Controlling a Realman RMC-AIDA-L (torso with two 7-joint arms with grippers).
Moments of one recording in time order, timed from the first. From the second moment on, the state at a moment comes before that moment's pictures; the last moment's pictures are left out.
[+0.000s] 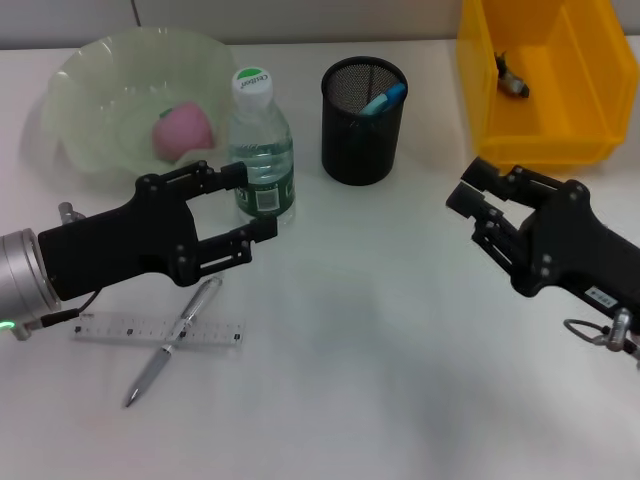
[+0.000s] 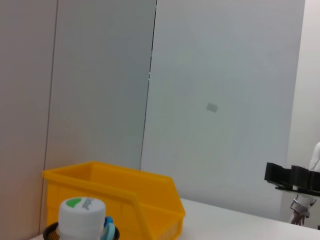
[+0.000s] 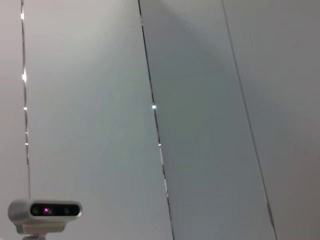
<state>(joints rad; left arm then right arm) -0.37 -2.07 0.94 0.56 1.56 1.60 -1.06 0.39 2.09 -0.82 -0.13 -1.39 -1.77 0.67</state>
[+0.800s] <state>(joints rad) -0.36 -2.06 0.94 0.56 1.55 1.67 -1.07 0.41 2.08 -0.82 -0.18 -1.55 -1.76 0.73</state>
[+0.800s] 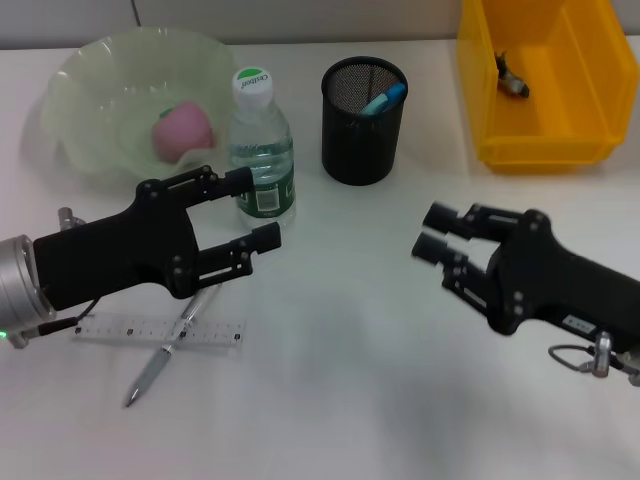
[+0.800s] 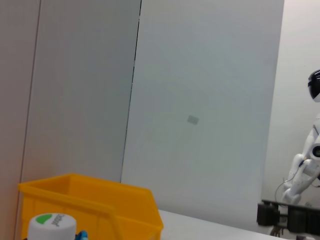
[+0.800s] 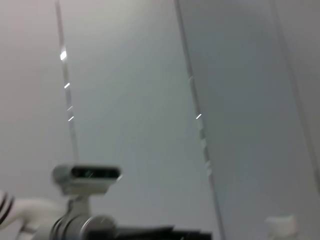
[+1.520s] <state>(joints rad) -0.35 -2.06 0.94 0.61 1.62 1.68 -1.18 0.35 2.08 -0.81 -0.37 -1.71 -1.77 0.92</state>
